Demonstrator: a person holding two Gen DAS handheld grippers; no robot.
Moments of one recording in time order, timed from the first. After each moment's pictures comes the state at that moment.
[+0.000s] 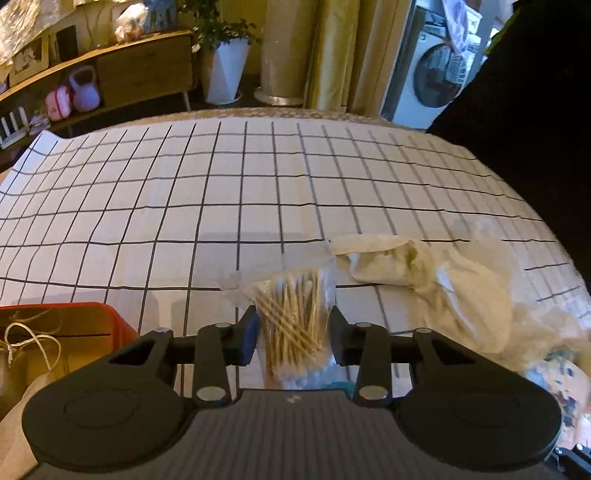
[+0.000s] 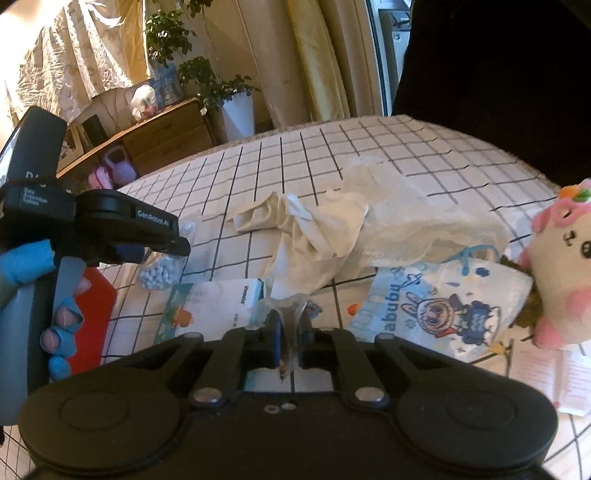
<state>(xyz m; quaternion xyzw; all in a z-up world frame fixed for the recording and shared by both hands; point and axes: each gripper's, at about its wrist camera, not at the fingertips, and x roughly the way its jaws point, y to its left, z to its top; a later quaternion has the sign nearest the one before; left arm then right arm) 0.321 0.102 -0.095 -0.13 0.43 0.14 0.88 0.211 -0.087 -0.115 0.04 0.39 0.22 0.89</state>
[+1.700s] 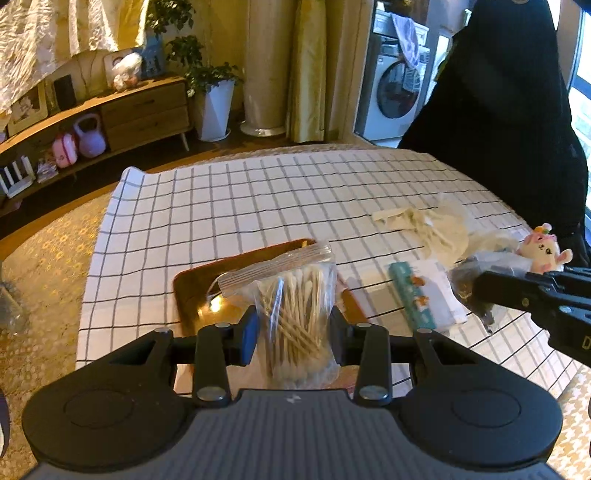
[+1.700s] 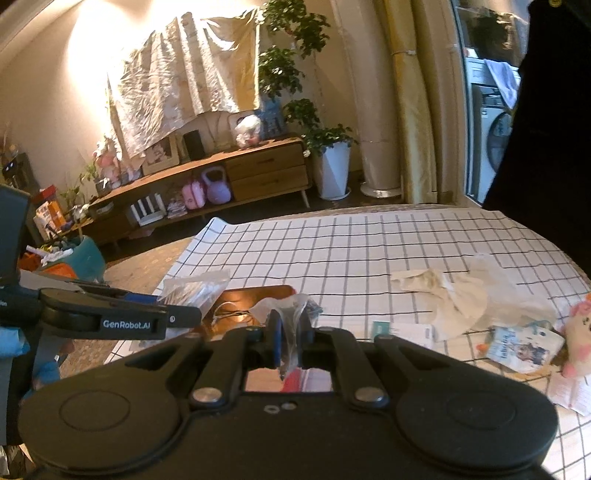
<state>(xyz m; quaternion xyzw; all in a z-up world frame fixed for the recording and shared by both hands) 0.097 0.192 0.006 -0.06 0.40 0.08 0.91 0.089 0.010 0.002 0.00 0.31 0.34 0.88</state>
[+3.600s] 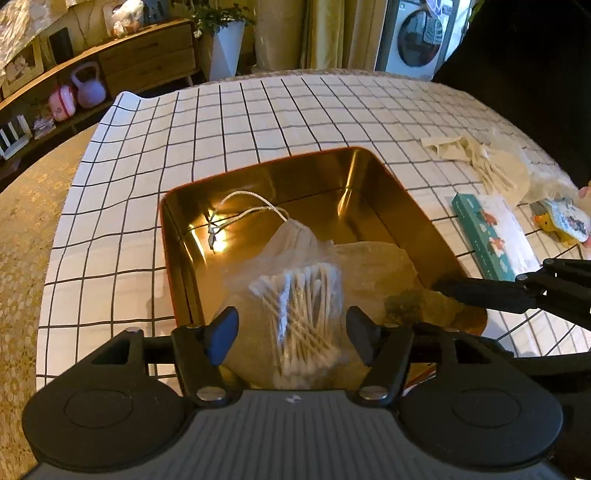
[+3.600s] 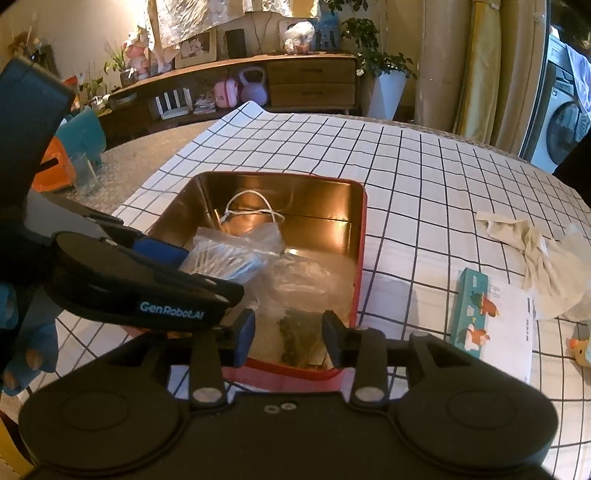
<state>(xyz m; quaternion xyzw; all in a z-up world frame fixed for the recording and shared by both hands) 0.130 0.220 -0.091 -0.07 0.48 0.09 0.87 0.105 0.099 -0.090 -0.12 0.39 0.38 0.83</state>
